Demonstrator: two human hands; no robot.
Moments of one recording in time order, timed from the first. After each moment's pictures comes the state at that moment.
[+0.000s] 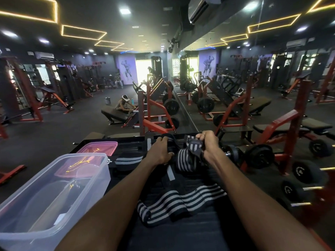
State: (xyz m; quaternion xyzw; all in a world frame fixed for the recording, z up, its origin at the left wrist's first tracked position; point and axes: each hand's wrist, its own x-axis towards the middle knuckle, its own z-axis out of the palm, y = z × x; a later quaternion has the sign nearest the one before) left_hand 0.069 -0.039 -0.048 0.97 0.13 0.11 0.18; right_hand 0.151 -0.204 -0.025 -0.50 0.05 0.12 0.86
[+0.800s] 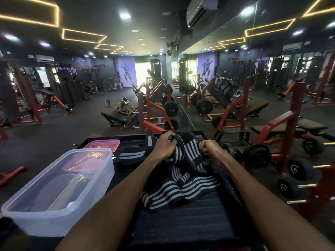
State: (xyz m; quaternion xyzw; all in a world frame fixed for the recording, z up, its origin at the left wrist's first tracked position) left_hand 0.028 -0.085 -0.022 0.85 0.10 0.20 0.48; right_hand 0.111 -0.255 -0.033 -0.75 -0.09 0.18 0.63
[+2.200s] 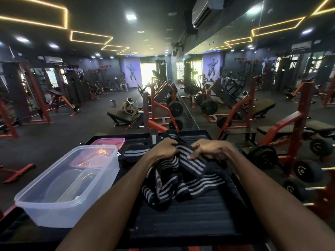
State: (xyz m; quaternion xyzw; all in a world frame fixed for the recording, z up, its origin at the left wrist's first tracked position) left_hand -0.001 -0.085 -0.008 0.90 0.10 0.03 0.42; right_hand 0.101 -0.259 -0.005 -0.79 -0.34 0.35 0.38
